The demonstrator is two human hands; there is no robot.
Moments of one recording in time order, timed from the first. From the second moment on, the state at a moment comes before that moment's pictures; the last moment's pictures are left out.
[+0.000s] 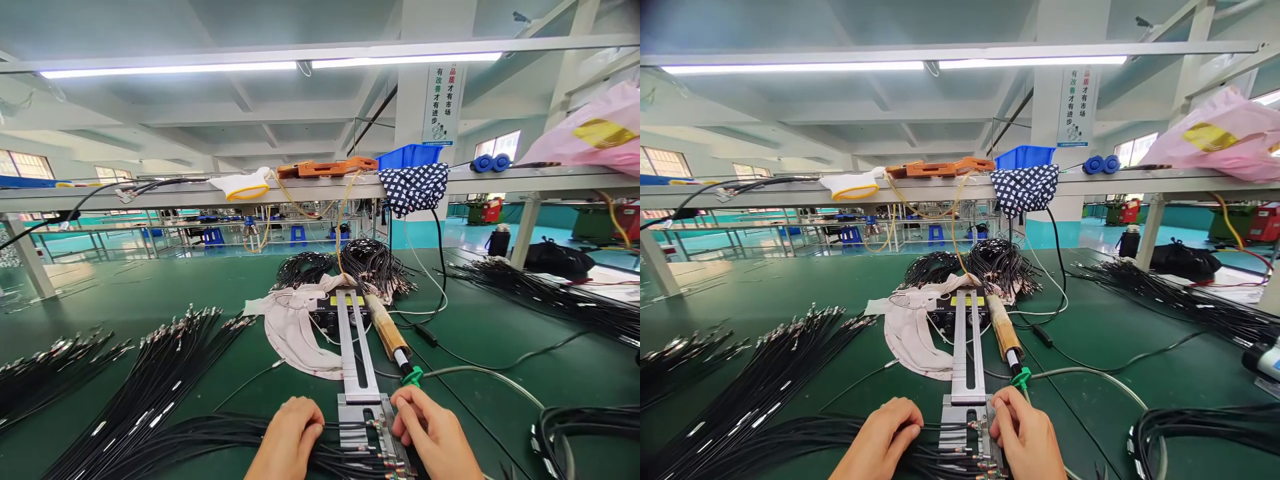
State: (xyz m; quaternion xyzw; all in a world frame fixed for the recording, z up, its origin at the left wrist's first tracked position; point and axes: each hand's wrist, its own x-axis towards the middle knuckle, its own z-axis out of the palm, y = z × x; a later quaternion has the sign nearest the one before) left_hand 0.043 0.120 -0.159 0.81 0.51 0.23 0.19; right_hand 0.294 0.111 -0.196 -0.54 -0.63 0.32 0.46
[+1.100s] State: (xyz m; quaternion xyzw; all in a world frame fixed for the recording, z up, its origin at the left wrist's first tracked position) left_hand 0.047 0.112 -0.146 0.80 0.55 0.20 0.11; right_hand 0.293 0.107 -0.195 -0.54 -0.67 0.26 0.43
